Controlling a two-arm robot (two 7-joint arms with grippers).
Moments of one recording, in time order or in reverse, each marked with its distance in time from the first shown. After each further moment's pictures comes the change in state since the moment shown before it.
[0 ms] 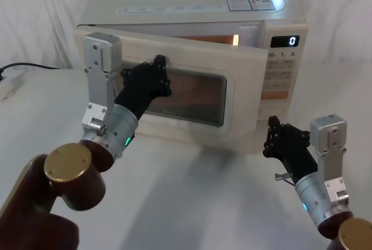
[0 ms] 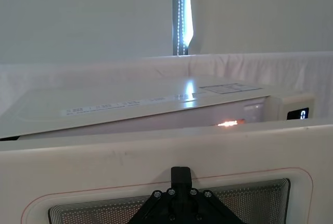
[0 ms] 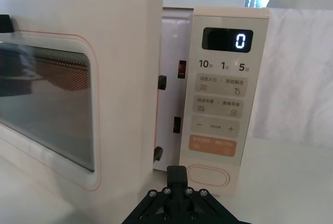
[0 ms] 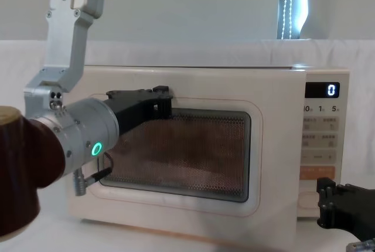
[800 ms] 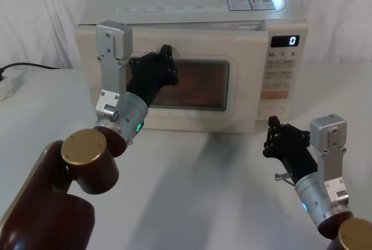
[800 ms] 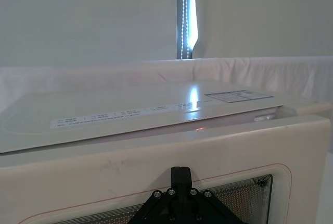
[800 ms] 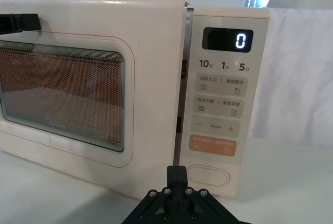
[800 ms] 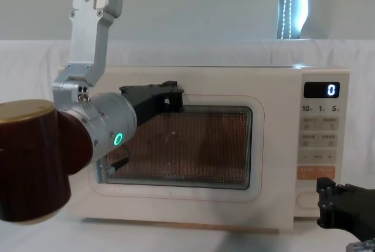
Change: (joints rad) left arm -0.085 -0.058 -0.001 0.121 0.026 -0.033 0.014; right arm 0.000 0.000 0.000 0.000 0.000 0.000 0.000
